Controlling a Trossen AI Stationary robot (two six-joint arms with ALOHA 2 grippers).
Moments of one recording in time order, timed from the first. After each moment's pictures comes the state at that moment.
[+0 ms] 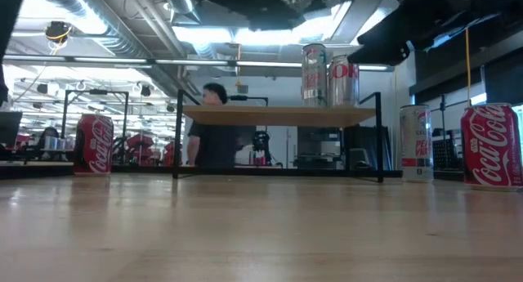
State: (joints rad) left arm 0.47 1.69 1.57 -0.15 0.23 0.22; right arm 0.19 0.97 0.52 0.09 0.29 0.09
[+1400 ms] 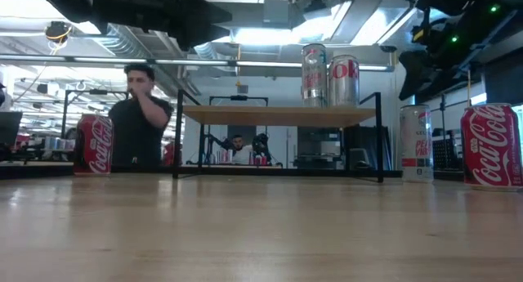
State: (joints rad) left arm 0.25 1.09 0.58 0.47 0.03 0.04; right arm -0.26 0.76 0.62 -0.71 0.74 0.54
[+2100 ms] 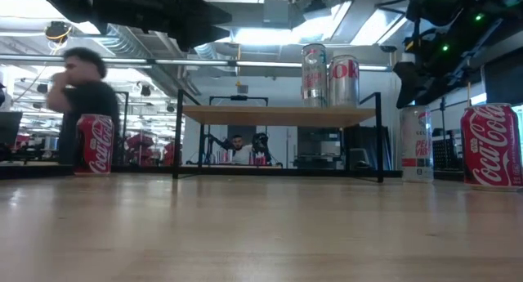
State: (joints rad) left arm 0.25 1.09 0.58 0.46 0.03 0.04; right arm -0.37 0.83 0.62 -0.67 0.67 0.47
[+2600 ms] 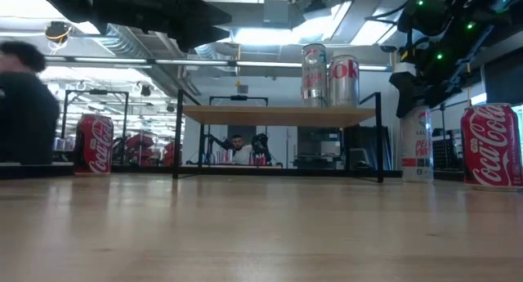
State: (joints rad) left arm 0.25 1.09 0.58 0.46 0.04 0.03; right arm -0.37 0.91 0.62 -0.68 0.69 0.52
